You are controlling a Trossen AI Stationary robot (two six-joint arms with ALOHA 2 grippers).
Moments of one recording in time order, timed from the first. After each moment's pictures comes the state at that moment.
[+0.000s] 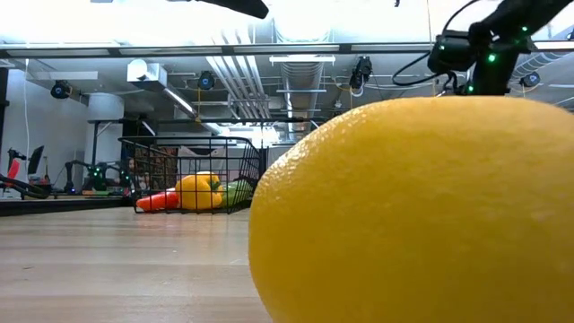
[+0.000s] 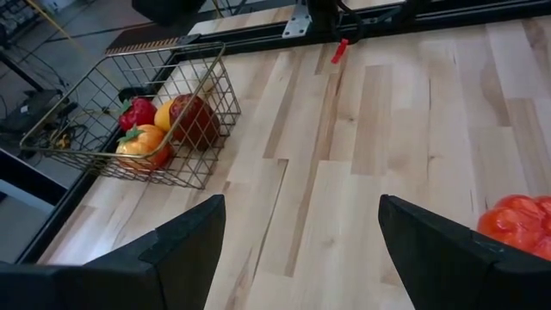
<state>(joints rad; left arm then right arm) -0.53 1.64 1.29 -0.43 -0.80 -0.32 -0.75 1.02 0.67 -0.71 0.51 0.87</state>
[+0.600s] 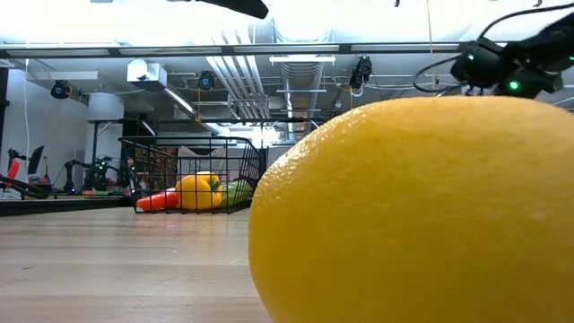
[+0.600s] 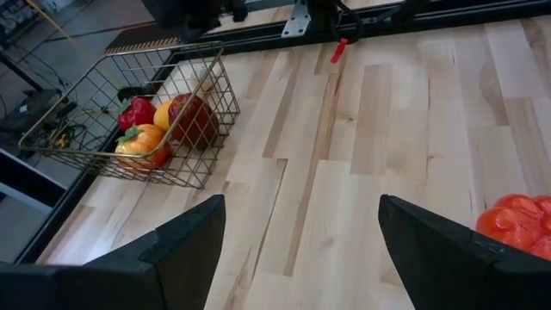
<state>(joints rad) -0.53 1.64 1.29 -0.43 -0.80 -0.33 -0.75 0.85 0.33 -0.23 0.50 1.09</state>
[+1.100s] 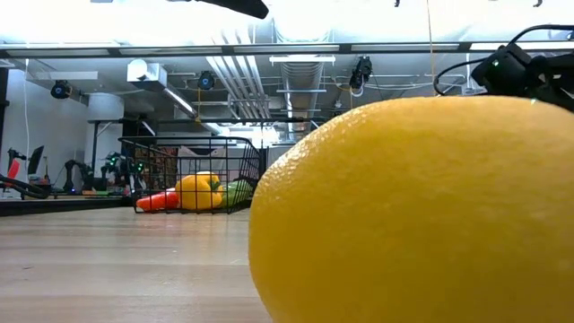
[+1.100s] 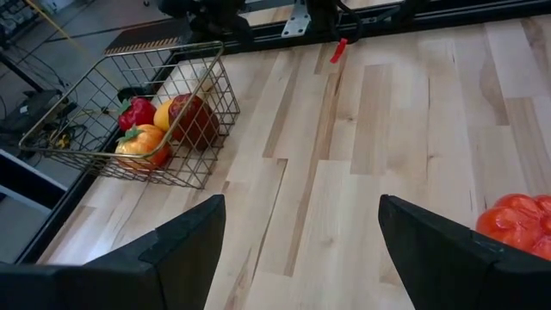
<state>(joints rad) -0.53 1.64 1.29 -0.43 -0.80 -0.32 -0.75 0.75 0.13 0.10 0.44 1.34</state>
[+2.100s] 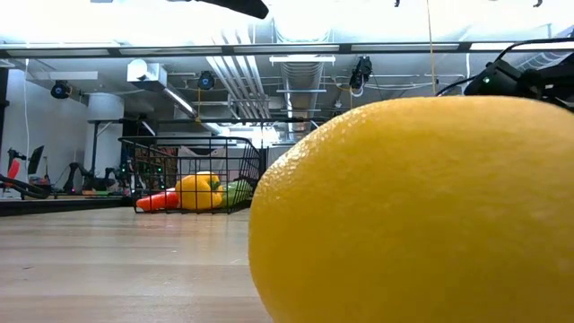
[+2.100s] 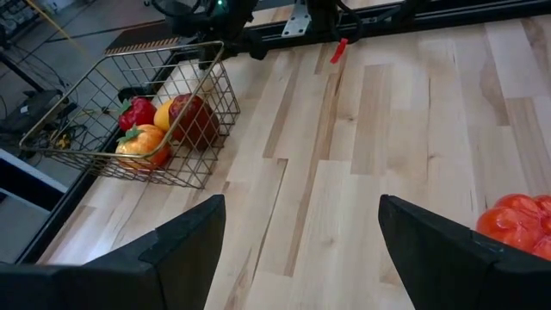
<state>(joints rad) -0.53 1.64 1.29 -0.43 -0.80 -0.32 -0.75 0.89 0.12 0.09 0.35 1.50</state>
